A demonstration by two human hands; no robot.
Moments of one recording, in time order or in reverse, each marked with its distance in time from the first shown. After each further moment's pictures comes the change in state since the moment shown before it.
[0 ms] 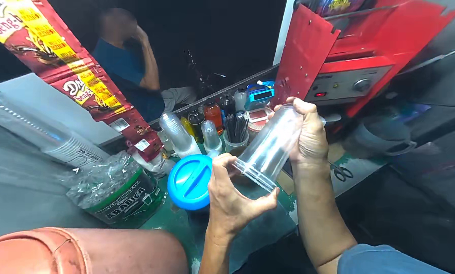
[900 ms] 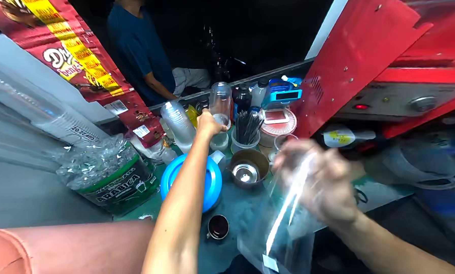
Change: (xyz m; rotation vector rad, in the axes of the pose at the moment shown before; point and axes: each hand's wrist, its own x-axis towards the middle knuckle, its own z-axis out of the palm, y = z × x) left_hand 0.173 -0.170 0.028 0.534 -0.453 -0.831; right_hand -0.013 0.000 -0.052 -0.227 -0.612 0.322
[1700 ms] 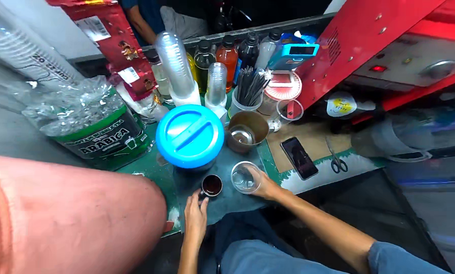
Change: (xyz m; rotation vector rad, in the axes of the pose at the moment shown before) left_hand -0.310 -0.223 0.163 -0.195 0.075 -0.137; right_hand -0.113 0.201 -0.060 -1.016 -0.346 0.324
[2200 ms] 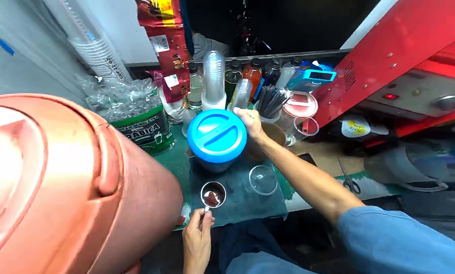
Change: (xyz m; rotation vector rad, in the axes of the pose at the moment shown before) left_hand -0.068 0.009 -0.042 -0.440 0.283 0.068; right_hand 0.210 -0.127 -0.056 0.478 0.430 -0.204
